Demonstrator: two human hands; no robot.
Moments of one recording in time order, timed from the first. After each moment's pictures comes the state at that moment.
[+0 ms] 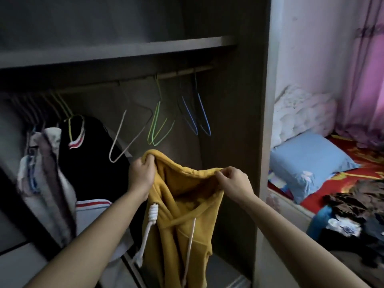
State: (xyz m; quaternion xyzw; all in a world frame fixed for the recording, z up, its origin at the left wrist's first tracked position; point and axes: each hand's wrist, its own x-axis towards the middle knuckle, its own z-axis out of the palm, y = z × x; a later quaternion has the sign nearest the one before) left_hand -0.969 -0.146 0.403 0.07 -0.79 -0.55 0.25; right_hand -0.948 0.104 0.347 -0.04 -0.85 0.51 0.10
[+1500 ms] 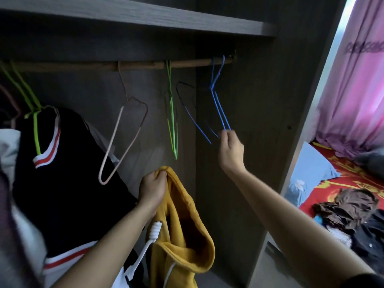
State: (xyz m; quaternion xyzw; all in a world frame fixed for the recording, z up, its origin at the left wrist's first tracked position) left_hand -1.129 -0.192 0.331 0.03 -0.78 -0.61 0.13; right_hand -1.136 0.029 0.403 -0.06 -0.77 0.52 0.35
